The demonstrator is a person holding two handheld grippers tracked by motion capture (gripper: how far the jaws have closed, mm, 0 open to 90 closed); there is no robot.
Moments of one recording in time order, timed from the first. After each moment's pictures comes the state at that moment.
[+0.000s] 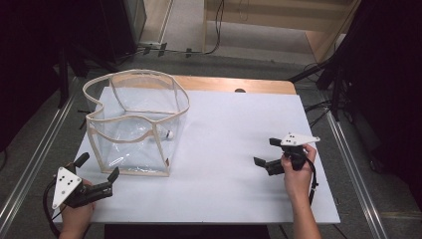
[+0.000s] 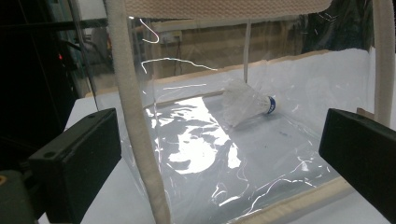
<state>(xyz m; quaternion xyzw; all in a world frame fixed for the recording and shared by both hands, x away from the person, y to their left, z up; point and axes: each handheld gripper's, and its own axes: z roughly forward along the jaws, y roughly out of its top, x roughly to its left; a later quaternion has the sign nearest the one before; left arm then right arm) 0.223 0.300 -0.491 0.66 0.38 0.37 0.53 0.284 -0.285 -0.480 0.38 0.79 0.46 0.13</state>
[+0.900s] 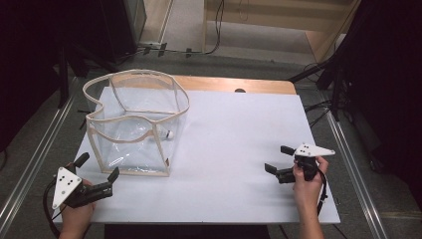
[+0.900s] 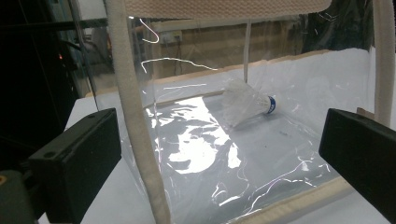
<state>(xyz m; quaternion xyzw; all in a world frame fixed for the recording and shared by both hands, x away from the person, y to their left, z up) 0.223 0.300 -0.491 0.66 0.38 0.37 0.53 0.258 -0.315 -0.497 0.41 0.76 0.48 0.14</state>
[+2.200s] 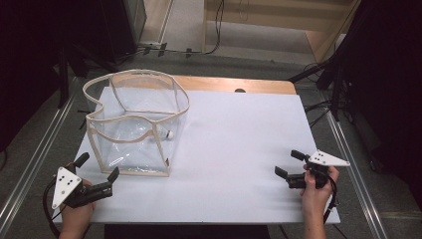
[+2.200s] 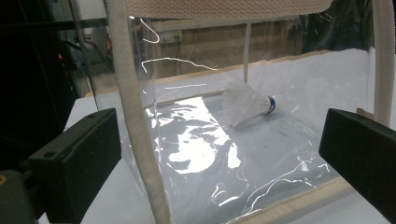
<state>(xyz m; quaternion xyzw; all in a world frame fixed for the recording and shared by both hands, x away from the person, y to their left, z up) 0.223 0.300 -0.490 0.66 0.38 0.37 0.53 0.237 -0.341 -0.508 0.43 0.72 0.51 0.16</state>
